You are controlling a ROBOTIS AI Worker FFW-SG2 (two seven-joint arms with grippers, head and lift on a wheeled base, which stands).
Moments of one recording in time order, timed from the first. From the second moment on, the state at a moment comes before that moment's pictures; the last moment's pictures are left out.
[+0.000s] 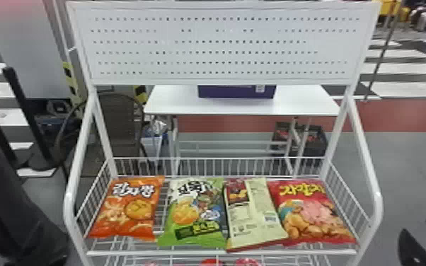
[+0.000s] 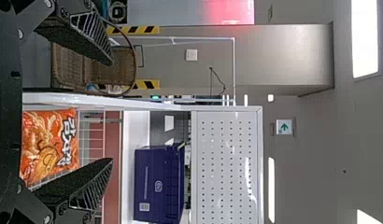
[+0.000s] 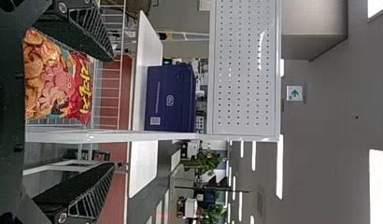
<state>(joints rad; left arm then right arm) 0.96 0.20 0.25 -2.56 0.29 0.01 0.09 0.90 -0.42 -0.27 -2.38 -0.43 -0.09 -0.03</state>
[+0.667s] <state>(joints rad) 0.96 0.20 0.25 -2.56 0.29 0.01 0.09 0.89 -0.43 -0.26 -2.37 -0.44 -0.09 -0.04</state>
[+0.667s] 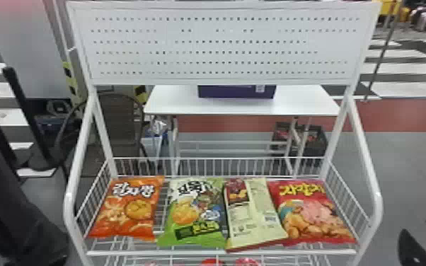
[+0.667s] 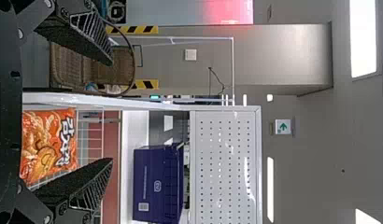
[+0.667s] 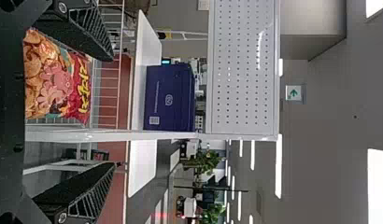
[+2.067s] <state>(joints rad) 0.91 0.22 0.23 -2.50 0.28 0.01 0.09 0.09 -0.31 0.22 -1.62 -0.30 0.17 -0.08</state>
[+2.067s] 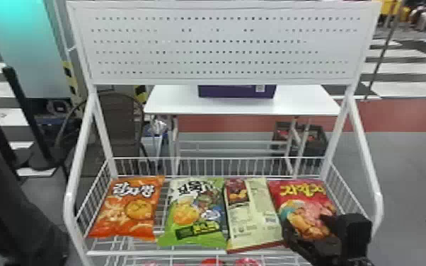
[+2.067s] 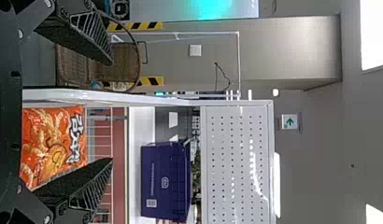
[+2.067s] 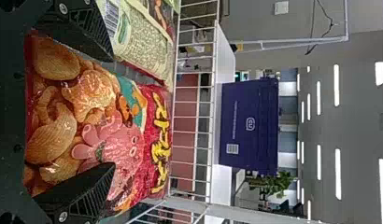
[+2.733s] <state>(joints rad) 0.88 0.24 0.22 -2.47 0.28 0.03 0.09 0.07 -0.31 0.21 -1.61 -0.31 0.27 -0.08</state>
